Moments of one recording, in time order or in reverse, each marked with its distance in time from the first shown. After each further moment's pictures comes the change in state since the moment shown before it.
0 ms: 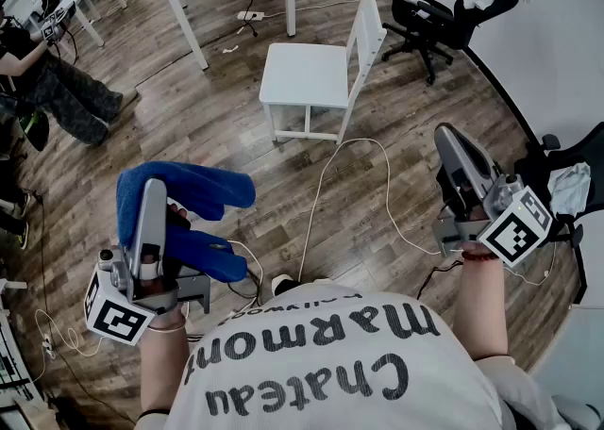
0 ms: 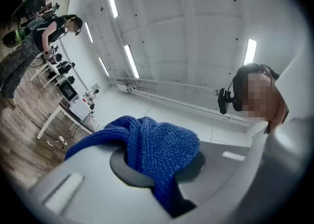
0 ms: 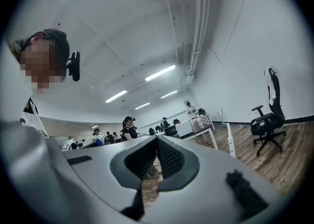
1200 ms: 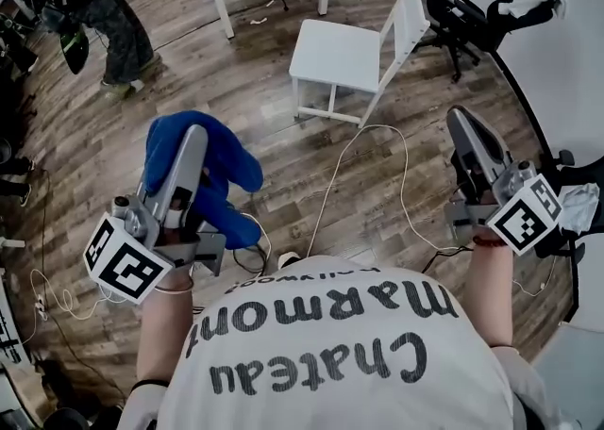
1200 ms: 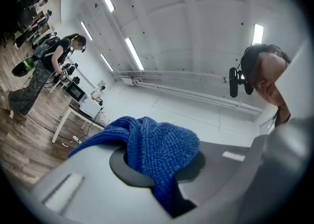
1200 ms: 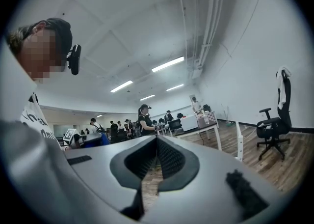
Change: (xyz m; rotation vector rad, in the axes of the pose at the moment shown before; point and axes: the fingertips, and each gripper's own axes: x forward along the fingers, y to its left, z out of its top) left arm -0.012 0.042 -0.001 0.094 0.138 0.141; right arm 0.047 0.029 -0.021 -0.086 0.087 0.050
